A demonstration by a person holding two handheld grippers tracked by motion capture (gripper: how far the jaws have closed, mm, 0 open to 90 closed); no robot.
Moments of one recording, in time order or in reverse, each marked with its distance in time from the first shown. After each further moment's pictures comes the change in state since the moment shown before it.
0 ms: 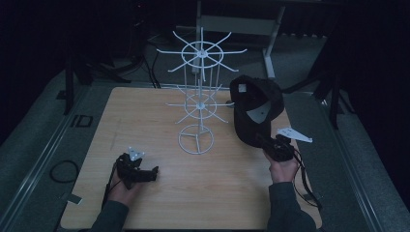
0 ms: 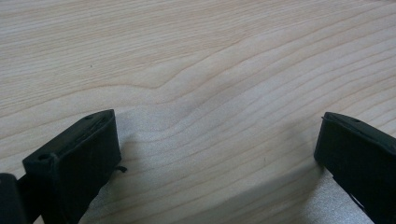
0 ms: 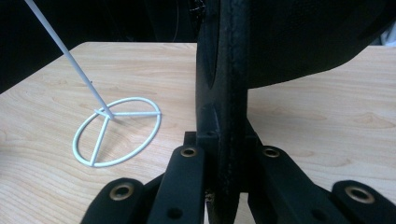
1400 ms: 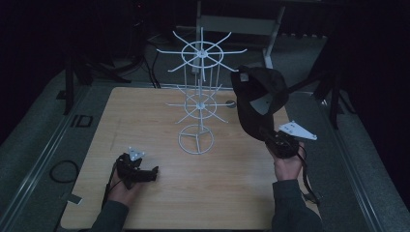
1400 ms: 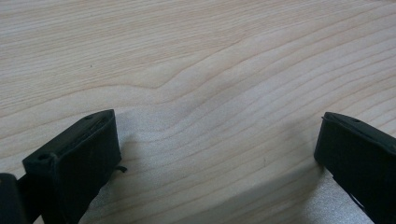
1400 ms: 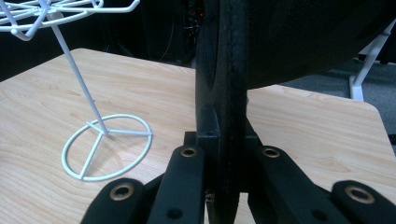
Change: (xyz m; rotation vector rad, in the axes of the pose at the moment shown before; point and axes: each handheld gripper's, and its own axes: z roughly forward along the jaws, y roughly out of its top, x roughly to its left) left arm 0.000 0.000 0.000 -0.001 0.001 0.002; right arm 0.015 0.027 -0.020 -0.064 -0.053 -0.147
